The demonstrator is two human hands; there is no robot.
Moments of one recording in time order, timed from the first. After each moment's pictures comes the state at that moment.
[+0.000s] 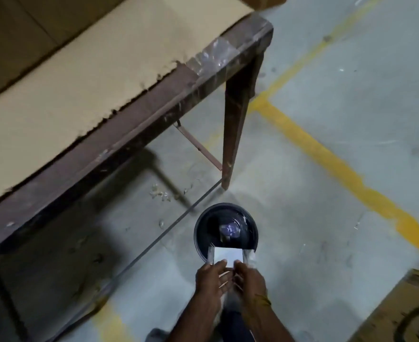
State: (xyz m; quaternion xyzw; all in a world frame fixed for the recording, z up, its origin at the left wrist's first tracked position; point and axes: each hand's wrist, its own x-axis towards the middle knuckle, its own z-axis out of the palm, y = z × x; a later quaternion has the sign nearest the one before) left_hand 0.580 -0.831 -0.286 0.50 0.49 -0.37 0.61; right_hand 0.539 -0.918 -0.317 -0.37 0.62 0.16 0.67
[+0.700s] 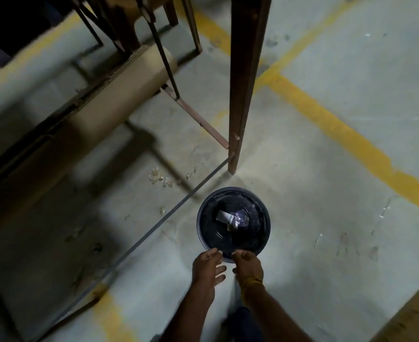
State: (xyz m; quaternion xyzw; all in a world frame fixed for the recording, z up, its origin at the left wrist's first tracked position) left_hand 0.571 -0.804 -0.399 0.58 0.46 -0.37 0.56; right_hand 0.538 -0.895 -0.434 -0.57 0.57 0.22 0.55
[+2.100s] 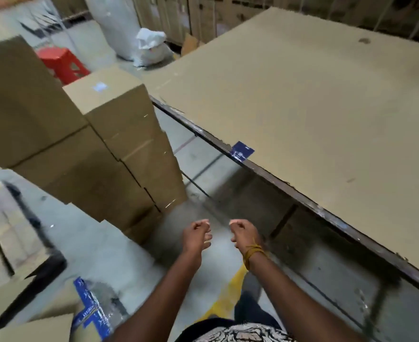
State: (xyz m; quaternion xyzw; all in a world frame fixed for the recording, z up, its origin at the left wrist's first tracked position) left_hand 0.155 -0.236 0.050 0.31 0.65 0.28 0.64; right_hand 0.282 -0.276 0.030 -0.76 -0.19 0.46 0.42
